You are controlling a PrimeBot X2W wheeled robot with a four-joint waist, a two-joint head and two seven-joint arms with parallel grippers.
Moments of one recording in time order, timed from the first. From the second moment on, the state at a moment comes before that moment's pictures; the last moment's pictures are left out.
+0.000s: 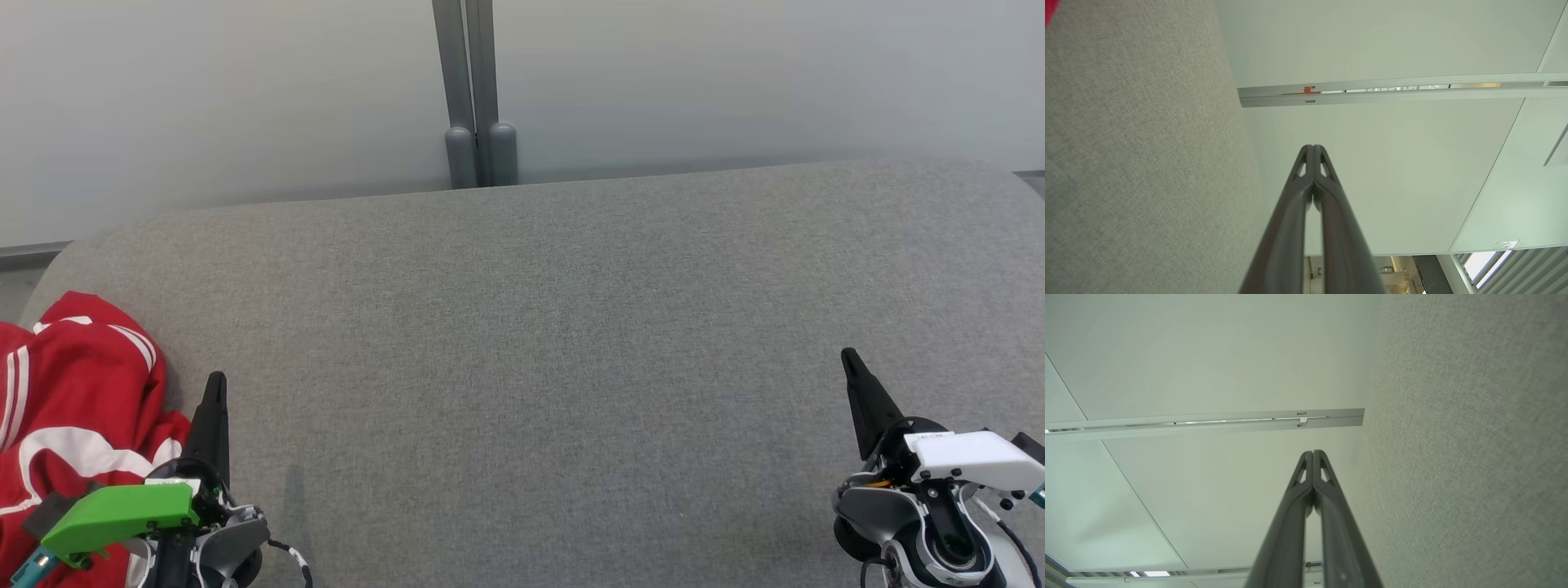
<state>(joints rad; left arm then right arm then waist) -0.10 0.05 0.11 0.24 -1.61 -0.13 0.11 -0.11 -0.05 -0.11 0.24 1.61 0.13 0.11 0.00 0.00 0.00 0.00</state>
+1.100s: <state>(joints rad) -0.10 0.05 0.11 0.24 -1.61 -0.13 0.11 -0.11 -0.05 -0.11 0.24 1.61 0.13 0.11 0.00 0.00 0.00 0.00</state>
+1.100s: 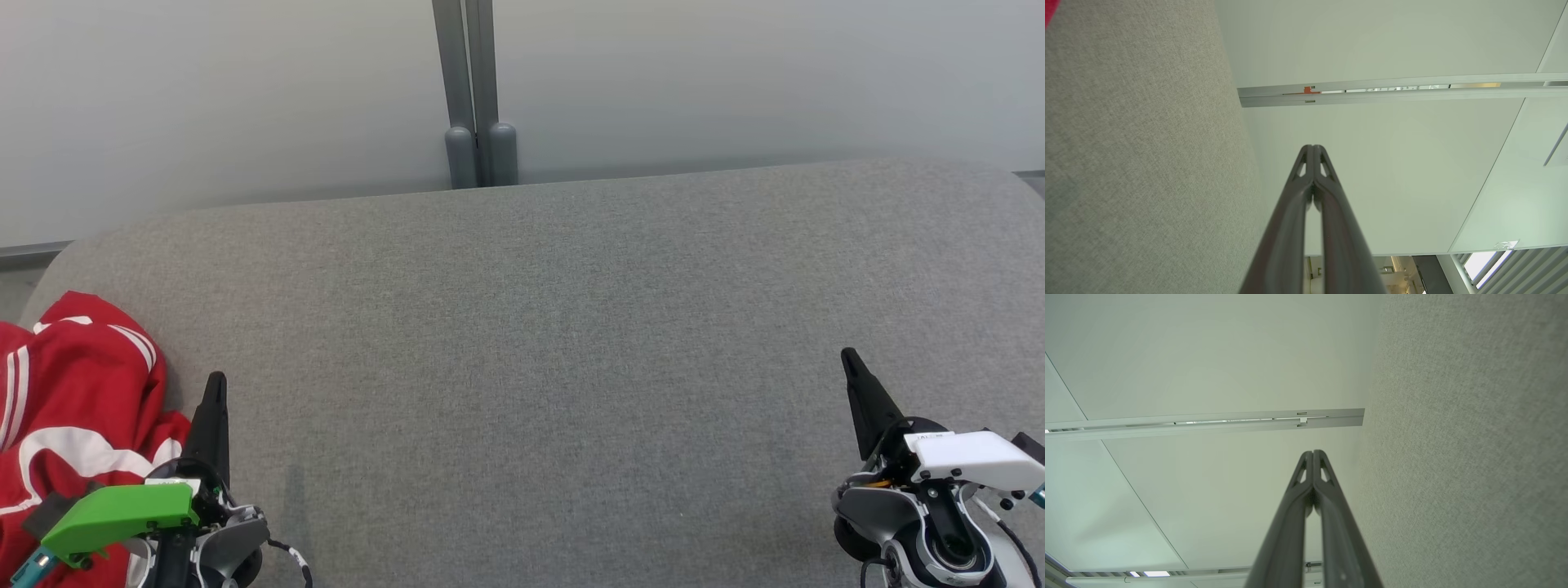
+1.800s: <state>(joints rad) -0.07 0.04 0.11 0.28 -1.61 -0.13 0.11 -0.07 -0.04 -0.11 0.28 1.61 0.13 0.11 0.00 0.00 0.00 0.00</state>
